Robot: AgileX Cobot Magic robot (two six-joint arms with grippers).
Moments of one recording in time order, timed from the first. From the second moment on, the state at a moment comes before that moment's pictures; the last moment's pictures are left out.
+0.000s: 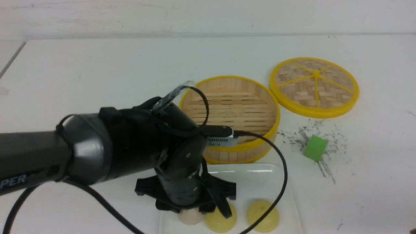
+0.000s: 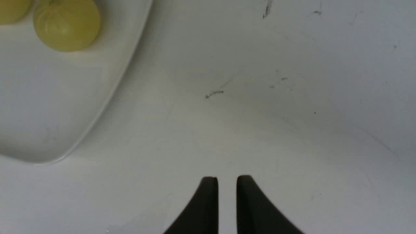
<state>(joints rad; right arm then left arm) 0.48 0.66 -0.51 0.02 0.90 0.13 -0.83 1.66 -1.07 0.13 0.80 -0.78</state>
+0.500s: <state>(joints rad) 0.48 0.31 -0.81 -0.14 1.13 0.16 -0.83 1.60 -1.26 0.24 0.97 -0.78</state>
